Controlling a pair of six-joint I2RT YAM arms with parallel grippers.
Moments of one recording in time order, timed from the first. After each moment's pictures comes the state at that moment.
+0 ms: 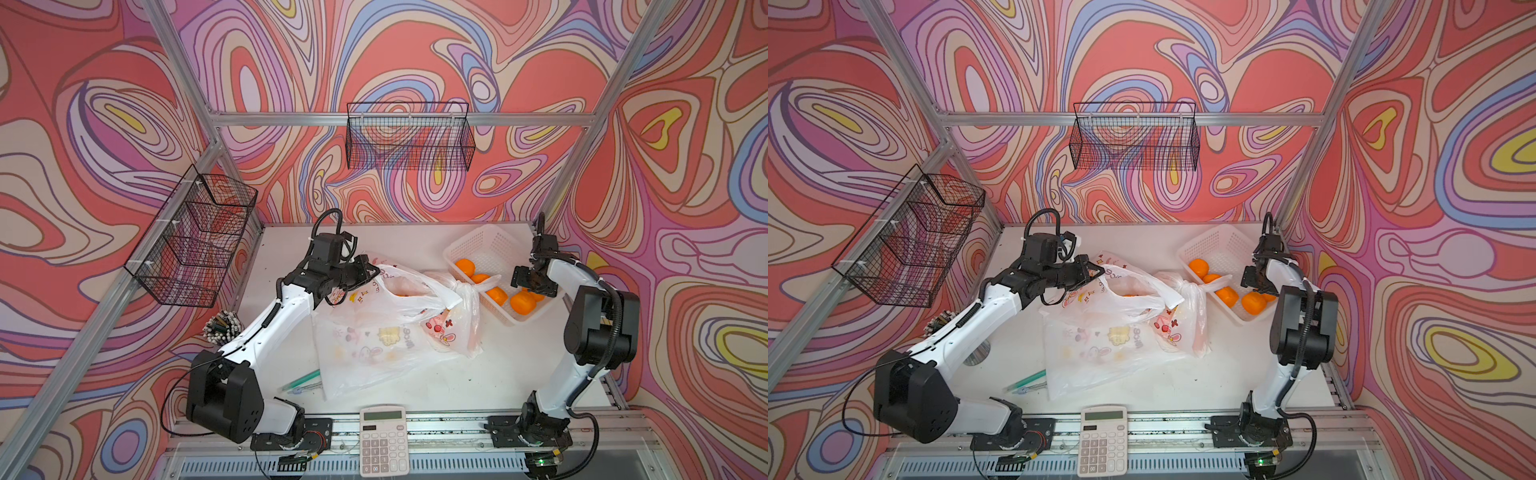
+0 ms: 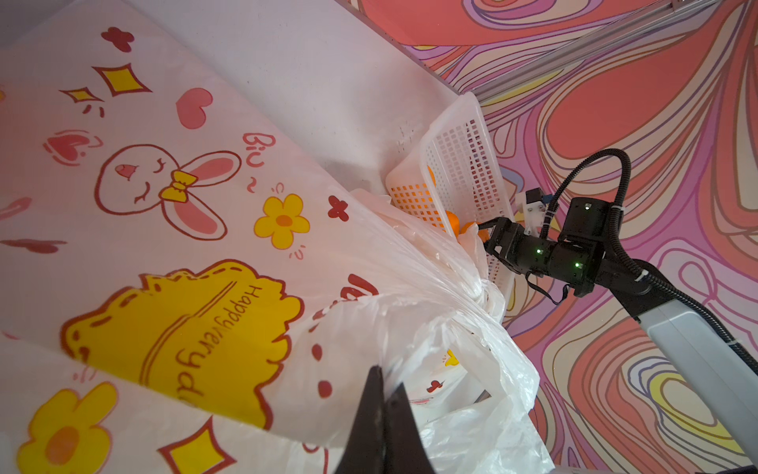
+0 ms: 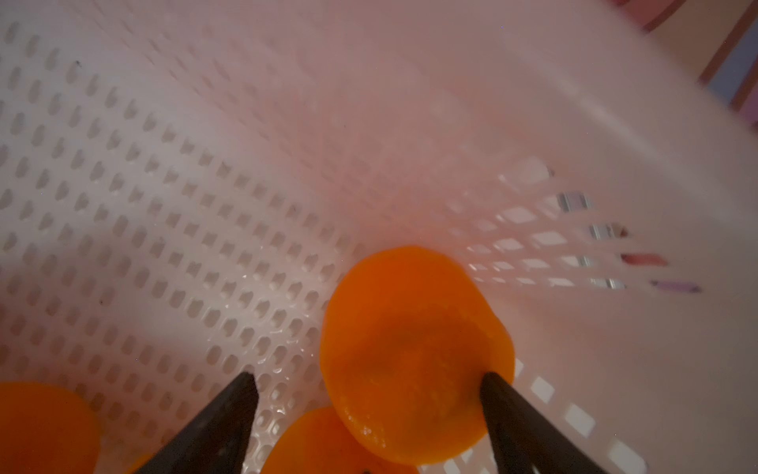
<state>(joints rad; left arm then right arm) -0.35 1.41 1.15 -0.38 0.49 -0.75 -0.22 1.84 1.31 -0.65 0.13 0.14</state>
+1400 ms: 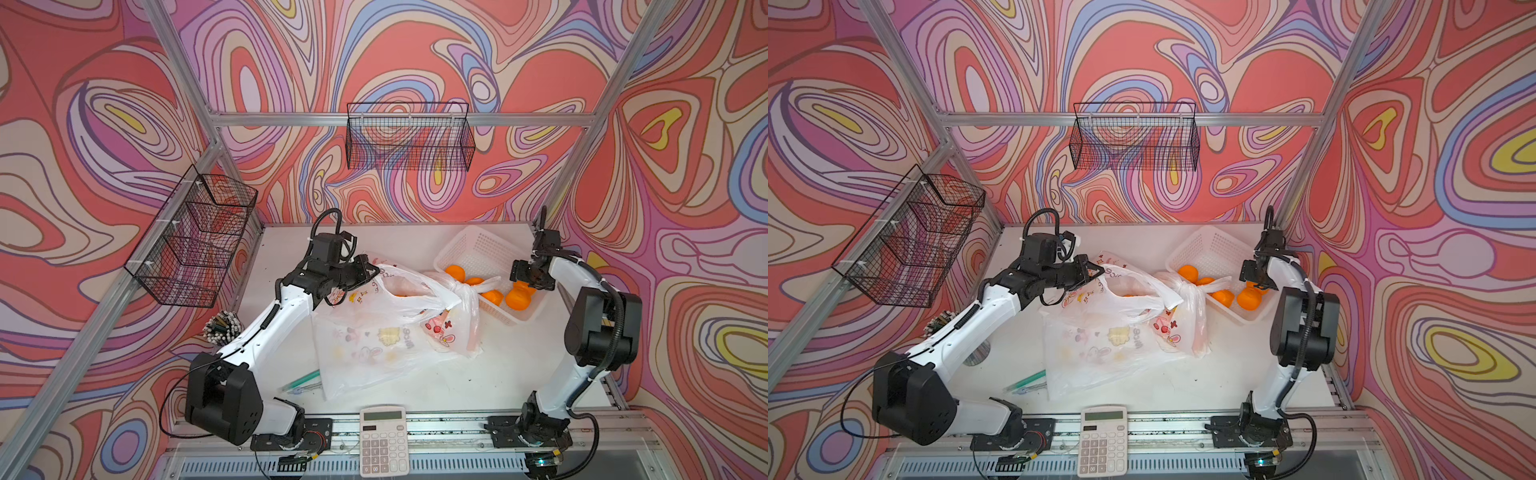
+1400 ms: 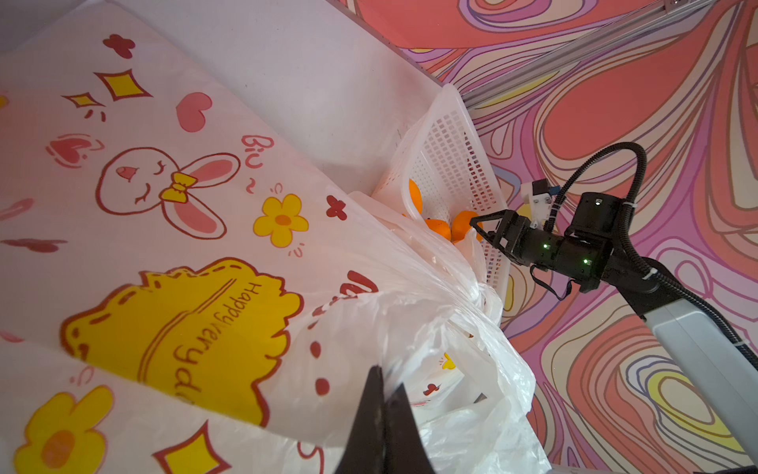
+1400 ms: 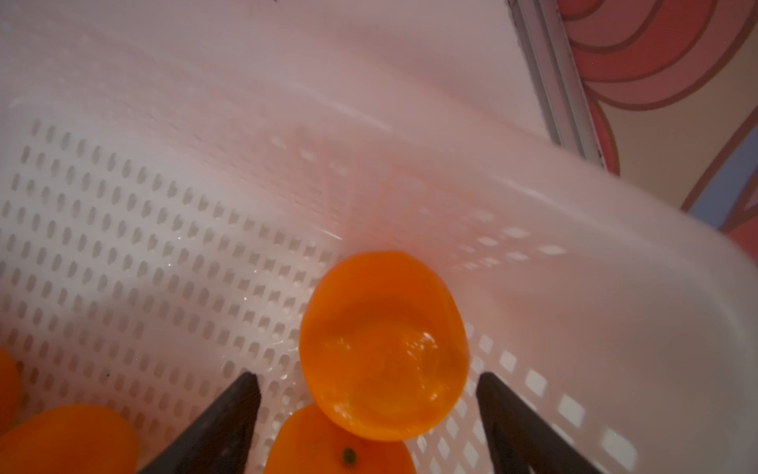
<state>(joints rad) -0.35 1.40 1.15 -0.38 0.49 -0.75 -0.21 1.84 1.35 -0.65 0.08 0.09</state>
